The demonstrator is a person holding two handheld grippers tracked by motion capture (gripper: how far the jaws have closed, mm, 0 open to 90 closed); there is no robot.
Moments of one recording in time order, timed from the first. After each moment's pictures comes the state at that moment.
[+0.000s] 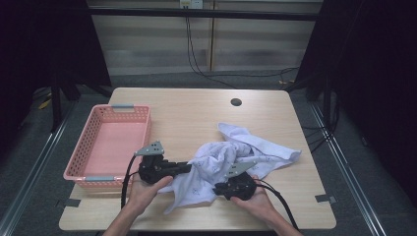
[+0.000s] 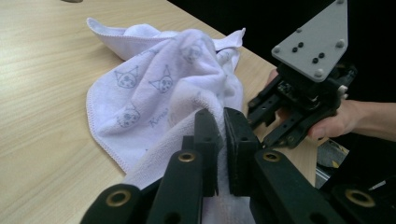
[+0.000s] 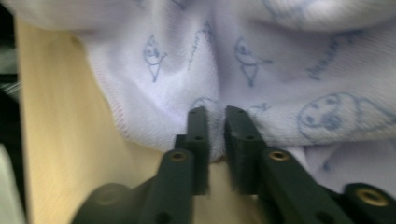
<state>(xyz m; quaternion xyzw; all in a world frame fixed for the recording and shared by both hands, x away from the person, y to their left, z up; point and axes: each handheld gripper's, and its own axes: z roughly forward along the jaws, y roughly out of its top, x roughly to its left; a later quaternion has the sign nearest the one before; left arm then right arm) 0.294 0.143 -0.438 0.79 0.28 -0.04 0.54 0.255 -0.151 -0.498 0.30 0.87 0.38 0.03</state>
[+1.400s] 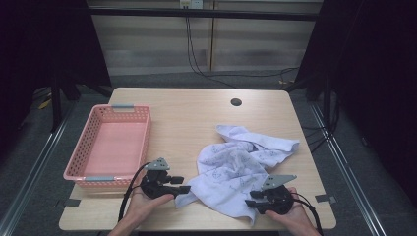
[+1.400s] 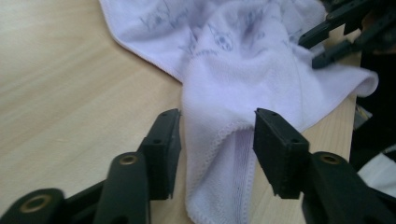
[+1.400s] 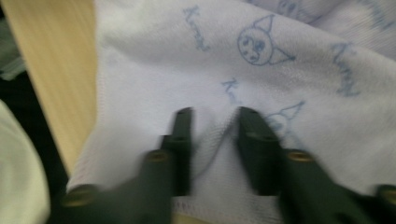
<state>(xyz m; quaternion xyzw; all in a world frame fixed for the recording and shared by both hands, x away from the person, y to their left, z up) 0.280 0.140 -0.488 0.85 0.30 -0.05 0.43 0.208 -0.233 -0.494 0.37 0.86 0.36 0.05</state>
